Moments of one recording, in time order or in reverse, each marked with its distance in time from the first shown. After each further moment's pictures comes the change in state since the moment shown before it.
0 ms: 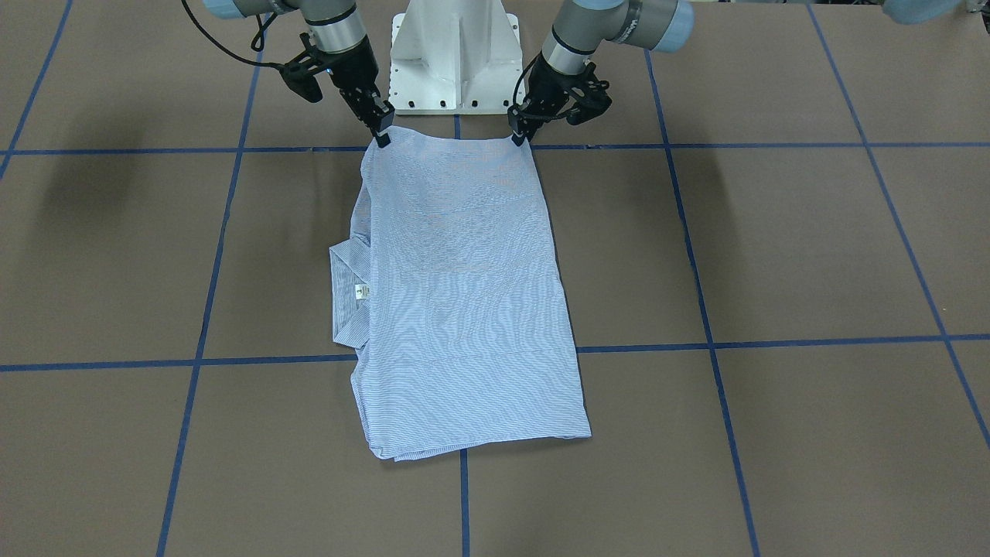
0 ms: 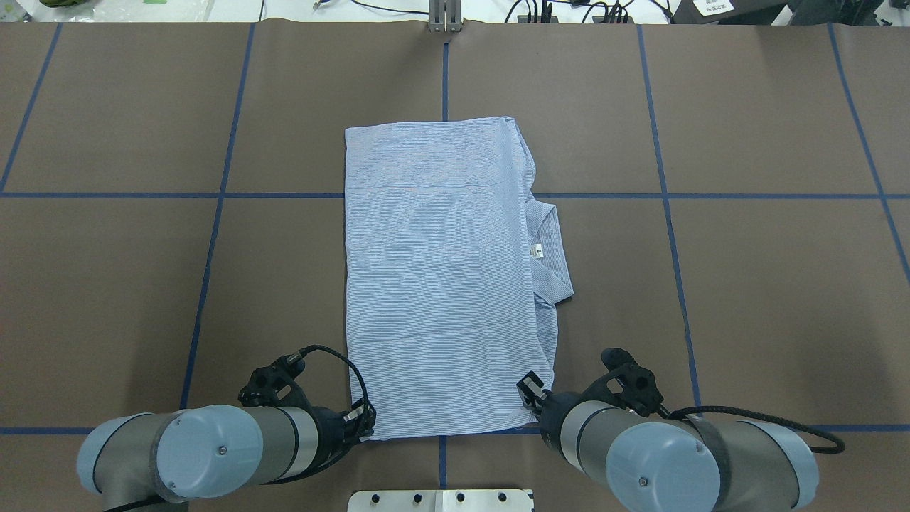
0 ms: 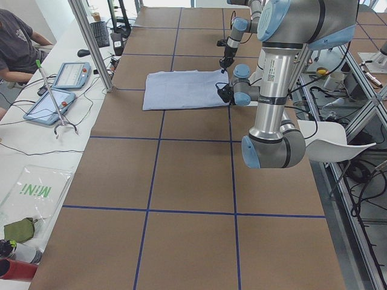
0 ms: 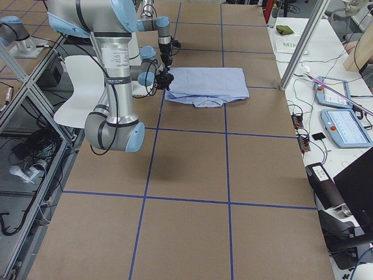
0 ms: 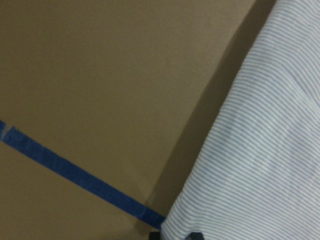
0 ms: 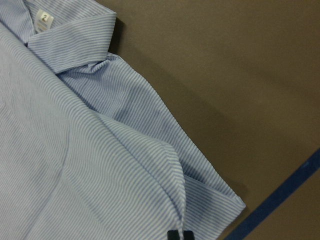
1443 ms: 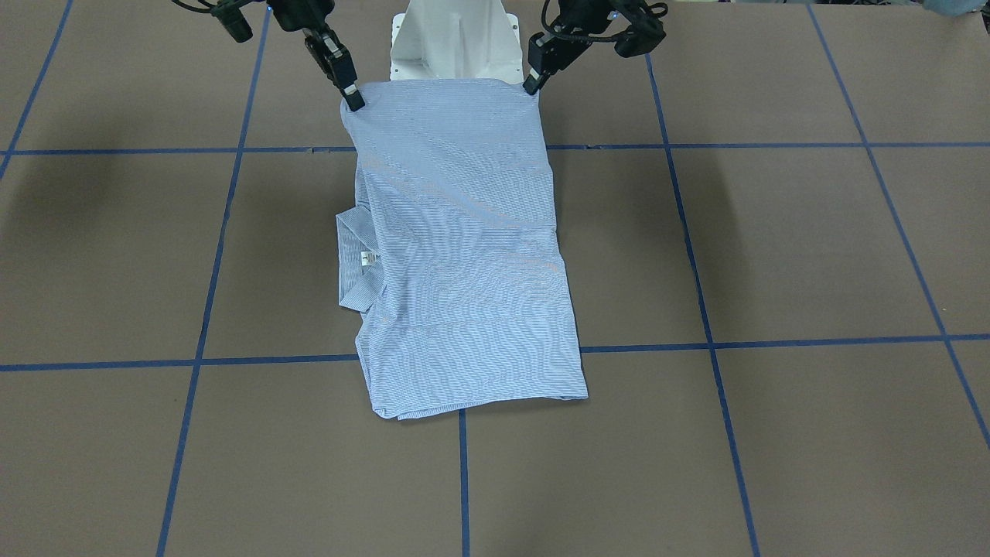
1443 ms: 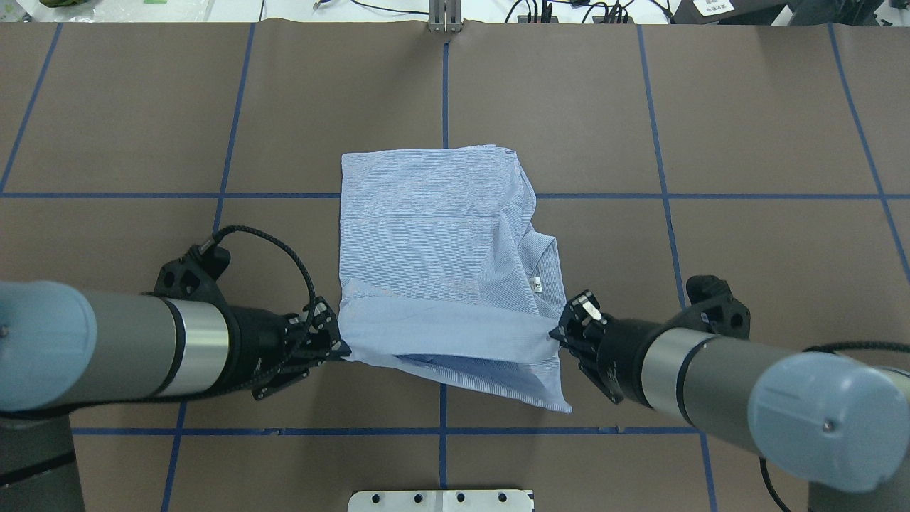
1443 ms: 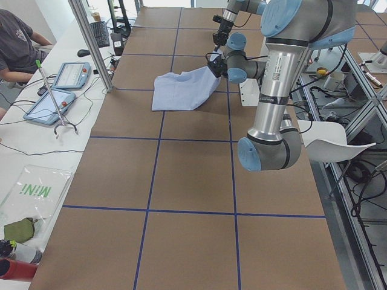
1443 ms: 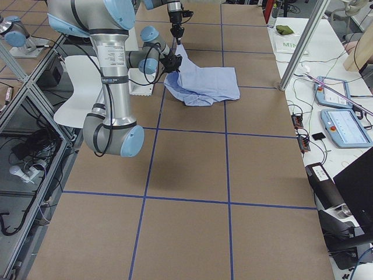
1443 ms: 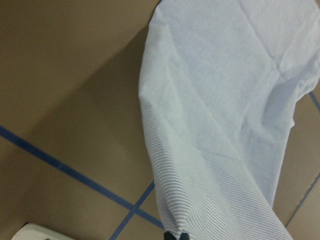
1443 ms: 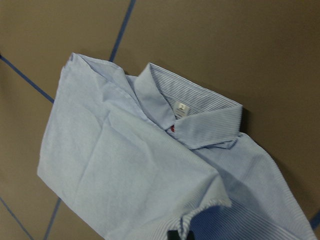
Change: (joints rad) left arm -0.292 -0.014 -0.322 0.171 -0.199 0.028; right arm 0.208 -0.012 0.232 -0.045 0.066 0.070
